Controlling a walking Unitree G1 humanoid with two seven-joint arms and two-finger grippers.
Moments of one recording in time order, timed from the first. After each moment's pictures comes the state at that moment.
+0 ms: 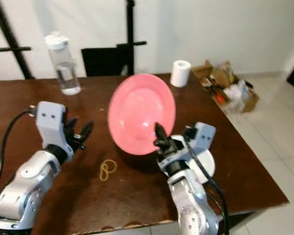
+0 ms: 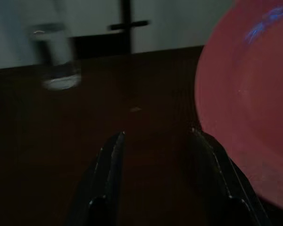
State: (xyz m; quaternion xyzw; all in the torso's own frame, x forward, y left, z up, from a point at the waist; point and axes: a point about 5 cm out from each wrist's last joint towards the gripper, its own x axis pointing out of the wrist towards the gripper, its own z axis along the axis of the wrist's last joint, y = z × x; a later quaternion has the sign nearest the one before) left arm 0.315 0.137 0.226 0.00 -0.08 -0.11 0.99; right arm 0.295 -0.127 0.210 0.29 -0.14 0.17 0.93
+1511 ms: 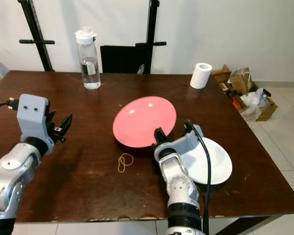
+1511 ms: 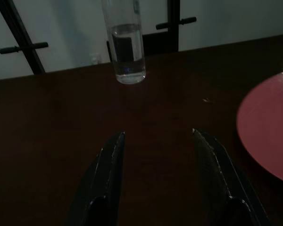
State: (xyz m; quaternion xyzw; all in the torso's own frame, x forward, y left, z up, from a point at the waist) left arm 0.322 0.175 0.241 0.05 -0.09 -0.04 0.99; right arm 0.364 -0.138 0.171 0.50 0.02 0.01 0.87
